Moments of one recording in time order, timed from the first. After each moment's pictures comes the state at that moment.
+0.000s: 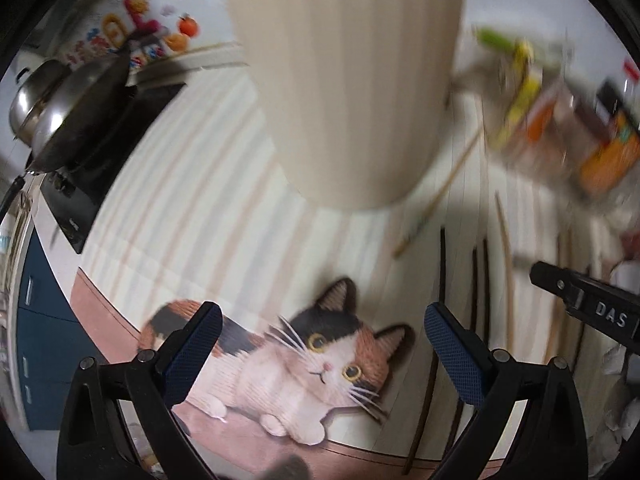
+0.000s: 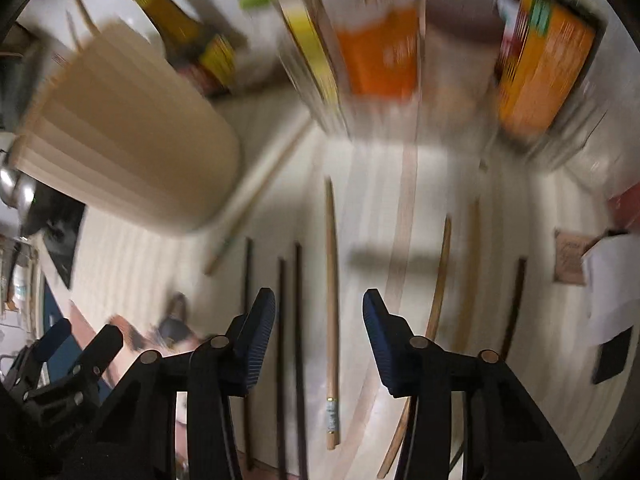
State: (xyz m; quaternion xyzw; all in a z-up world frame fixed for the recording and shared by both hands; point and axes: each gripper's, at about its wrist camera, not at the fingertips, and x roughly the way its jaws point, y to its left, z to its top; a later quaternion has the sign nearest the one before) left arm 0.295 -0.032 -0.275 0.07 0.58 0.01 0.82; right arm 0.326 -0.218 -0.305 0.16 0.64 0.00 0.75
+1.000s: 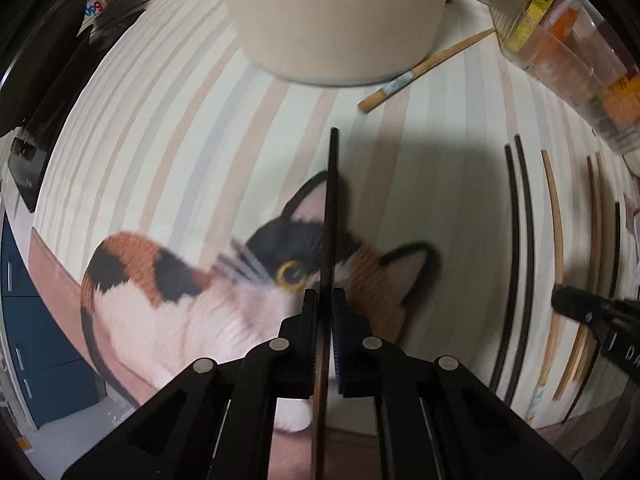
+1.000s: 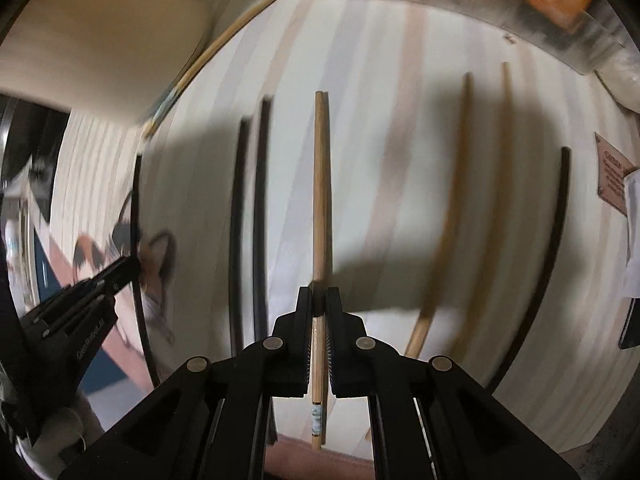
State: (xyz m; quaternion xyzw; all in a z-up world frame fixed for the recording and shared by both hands) left arm 0.267 -0.032 -0.347 0.05 0.66 -0.02 0.75; right arm 0.269 -0.220 -0.368 0.14 0.73 0.04 0.66
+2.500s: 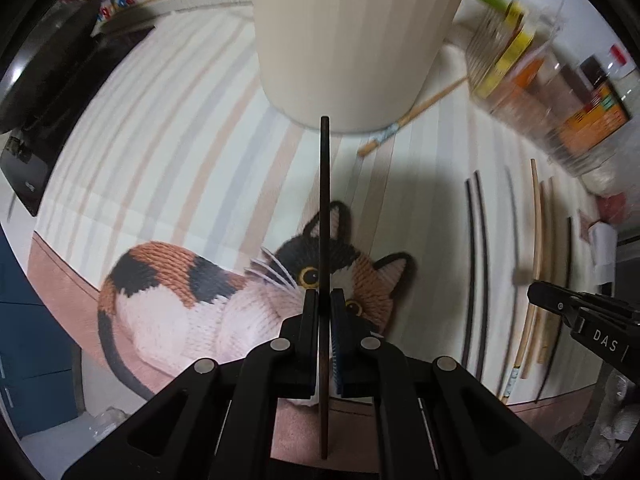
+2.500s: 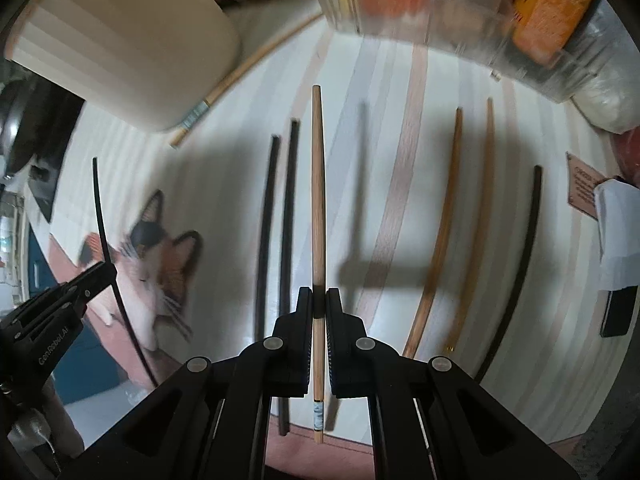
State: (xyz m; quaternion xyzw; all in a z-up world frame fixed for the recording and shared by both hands) left arm 0.278 -0.003 -0.277 0.01 0.62 -0.06 0.78; right arm 0.264 -0.201 -0.329 0.13 0.69 0.02 0.71
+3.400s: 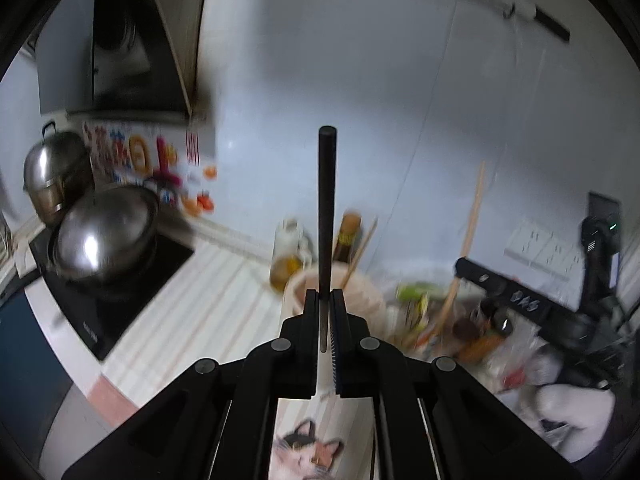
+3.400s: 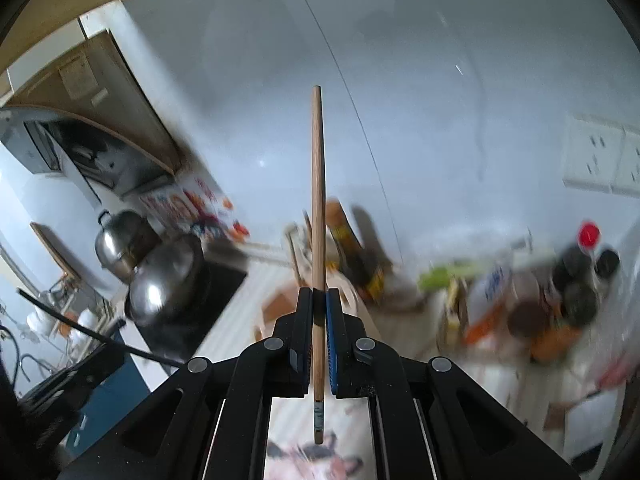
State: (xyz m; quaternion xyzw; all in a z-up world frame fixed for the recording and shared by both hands) left arm 0.301 0.036 0.000 -0.07 0.33 -0.07 0.94; right arm 0.385 -0.162 -0.040 0.18 0.38 0.10 0.90
